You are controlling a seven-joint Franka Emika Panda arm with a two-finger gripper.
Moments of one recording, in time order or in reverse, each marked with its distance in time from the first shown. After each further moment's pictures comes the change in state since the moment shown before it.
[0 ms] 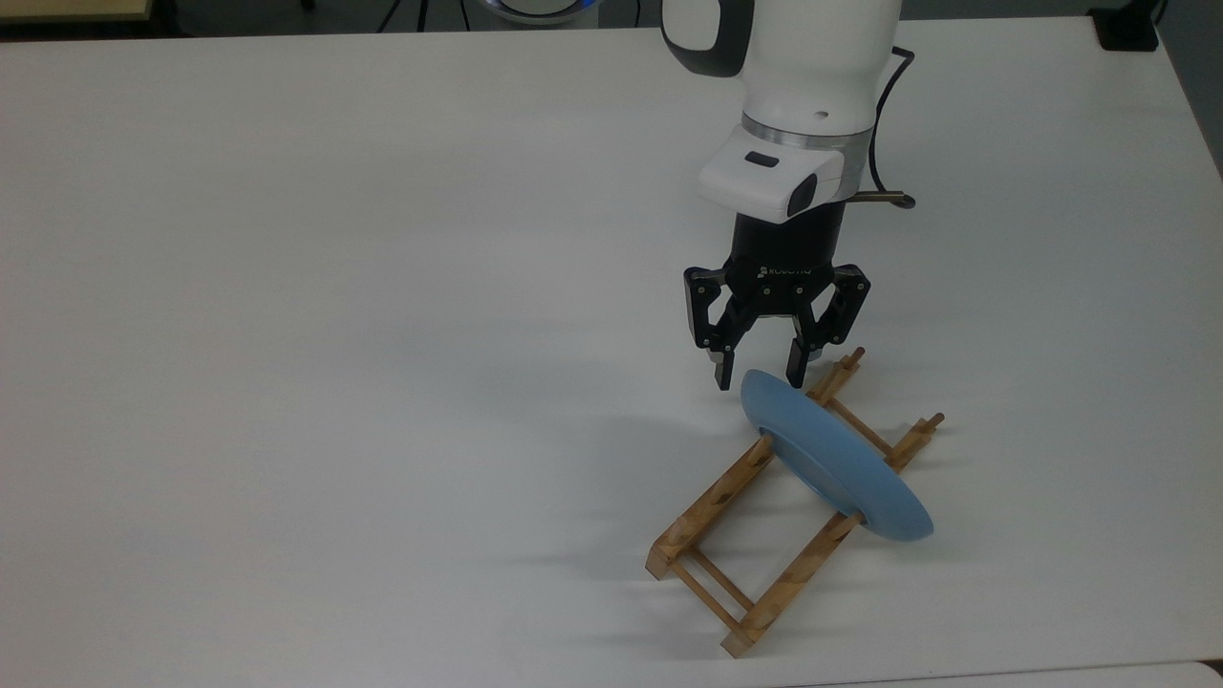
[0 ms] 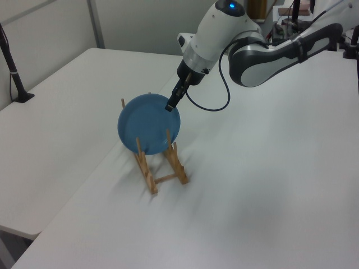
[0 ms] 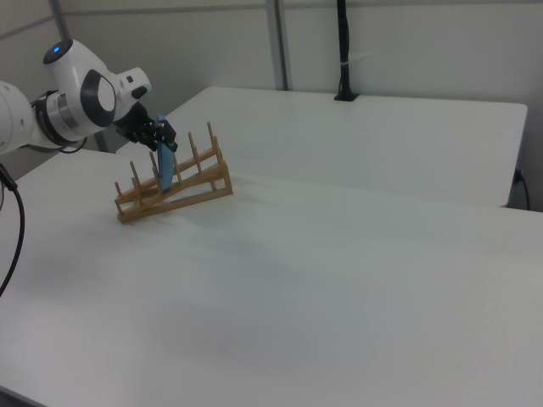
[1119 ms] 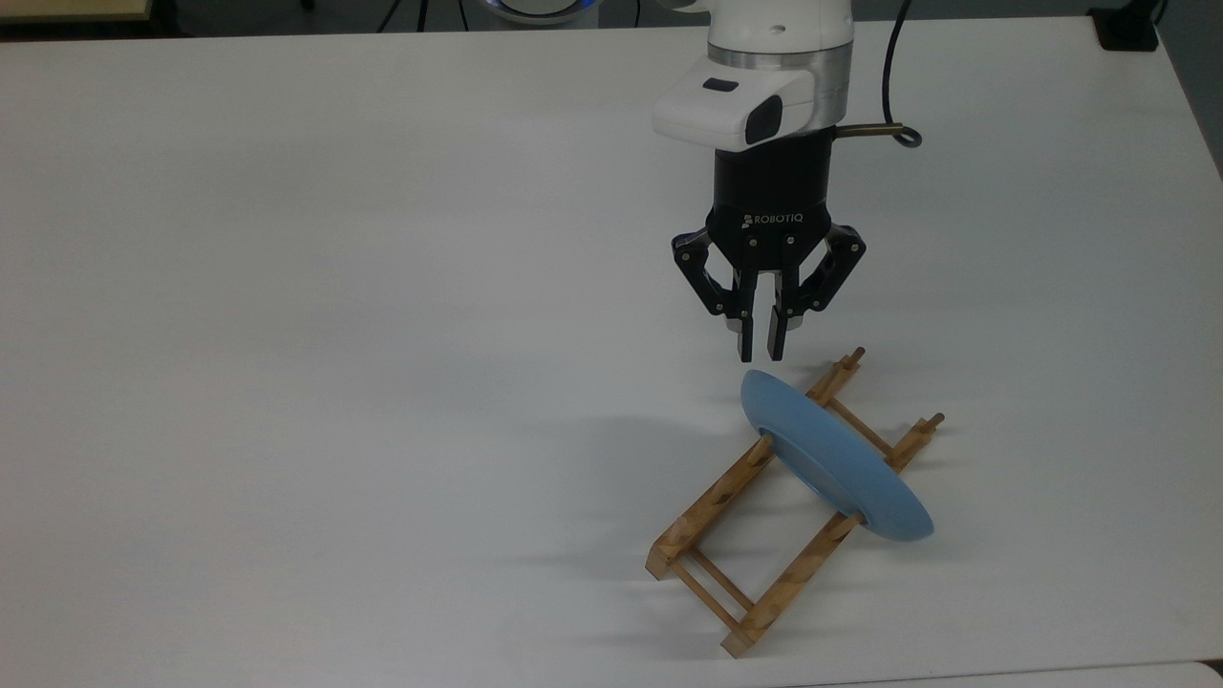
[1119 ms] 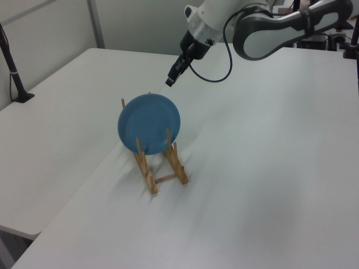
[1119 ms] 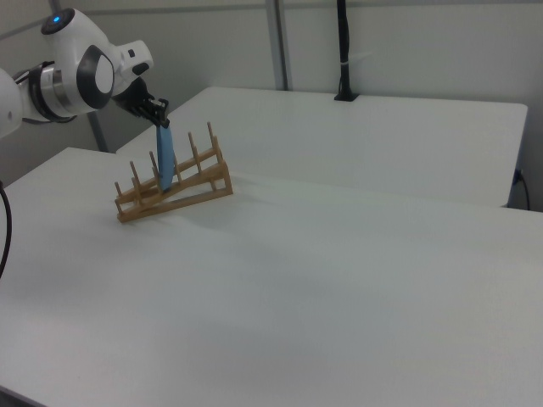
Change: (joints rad) arm -0.027 -0.080 -0.007 0.009 0.159 0.001 -0.060
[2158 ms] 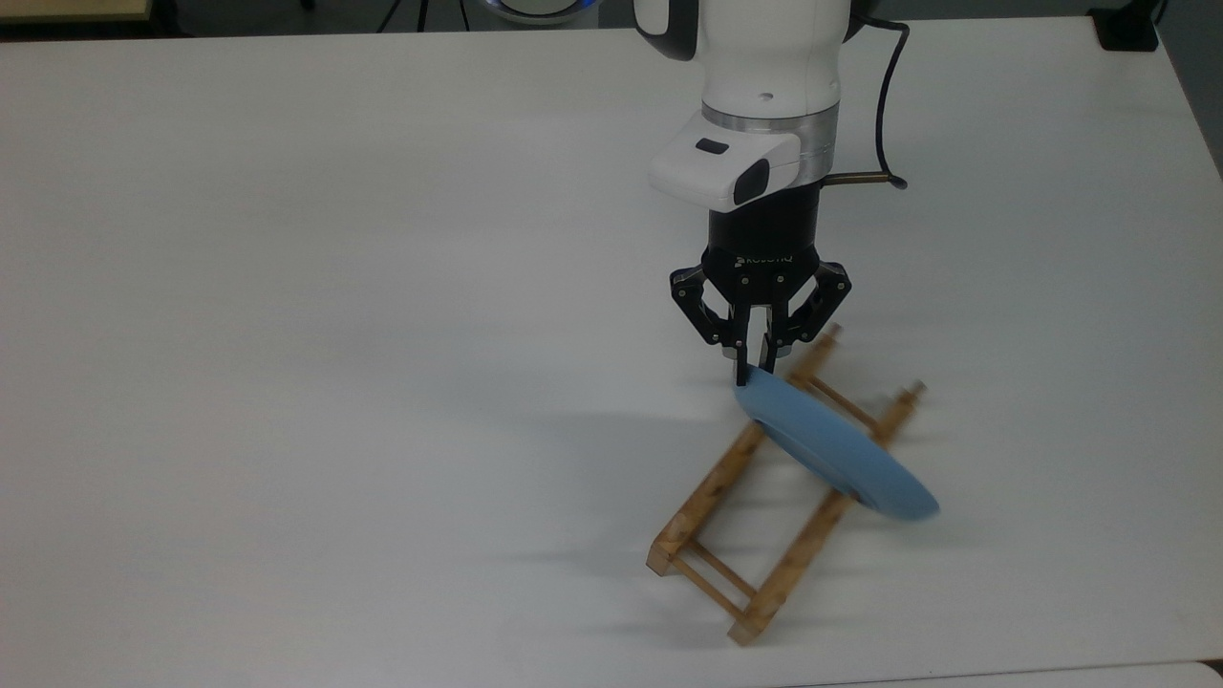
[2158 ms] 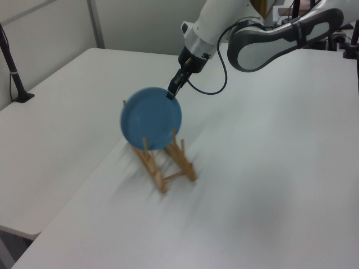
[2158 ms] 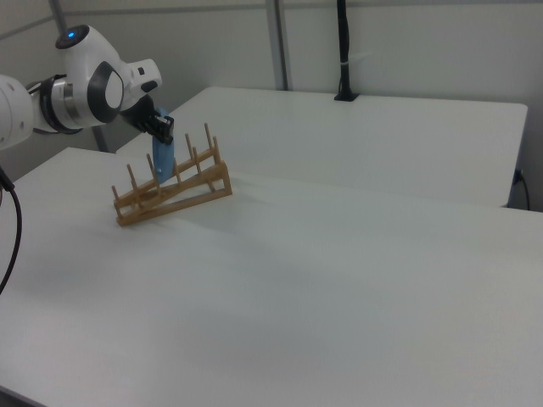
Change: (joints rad) arm -0.001 0.053 -0.002 0.001 0.042 0.000 0.000
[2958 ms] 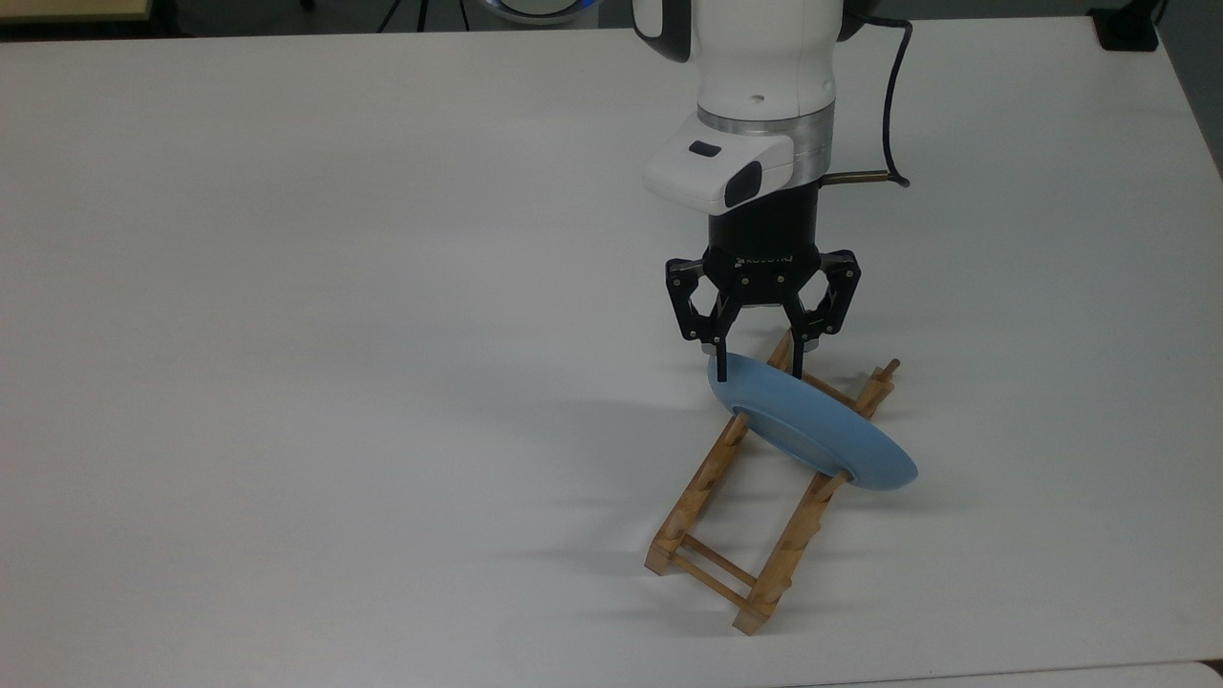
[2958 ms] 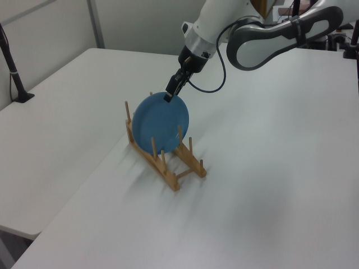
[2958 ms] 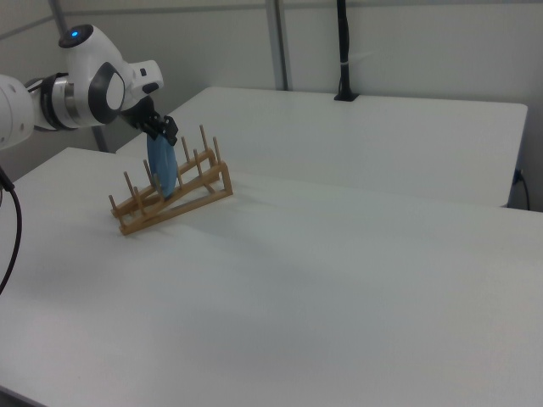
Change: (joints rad) arm -0.001 0.000 -0.002 0.001 0.056 0.000 -0.001
